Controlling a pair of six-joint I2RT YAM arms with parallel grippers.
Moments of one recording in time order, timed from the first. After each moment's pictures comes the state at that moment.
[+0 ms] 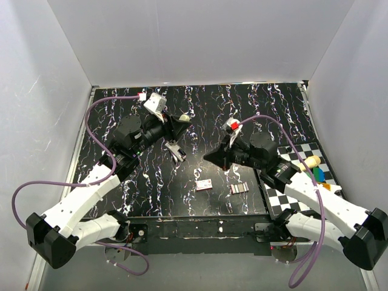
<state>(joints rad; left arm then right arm) -0.61 1.05 0.95 0.10 0.22 -0.27 0.77 0.98 0.74 0.03 -0.40 0.27</state>
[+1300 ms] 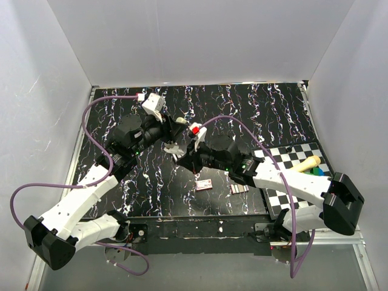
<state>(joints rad) -0.61 1.03 0.99 -0.04 0.16 -0.29 1.03 1.32 0.90 0.15 -0.22 0.31</state>
